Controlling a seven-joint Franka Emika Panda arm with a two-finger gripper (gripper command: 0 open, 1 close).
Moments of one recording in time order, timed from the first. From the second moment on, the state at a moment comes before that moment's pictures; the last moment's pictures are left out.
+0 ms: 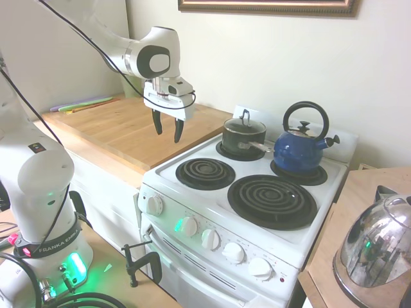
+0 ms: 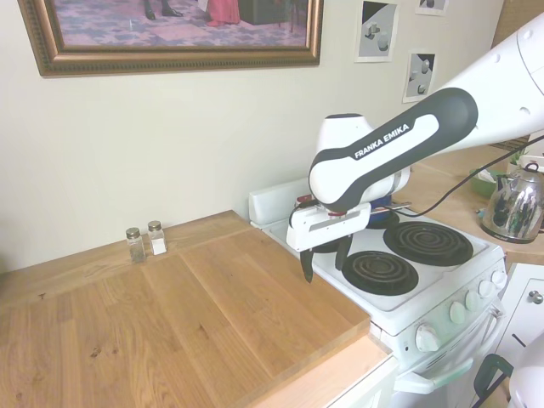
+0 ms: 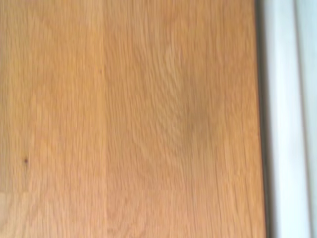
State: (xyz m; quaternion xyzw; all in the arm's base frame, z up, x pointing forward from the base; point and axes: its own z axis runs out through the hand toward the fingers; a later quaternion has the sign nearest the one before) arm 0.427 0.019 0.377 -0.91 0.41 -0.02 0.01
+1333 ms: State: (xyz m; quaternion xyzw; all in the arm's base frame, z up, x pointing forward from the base) arm 0.556 -0.115 0.536 -0.91 0.39 -0.12 -0.05
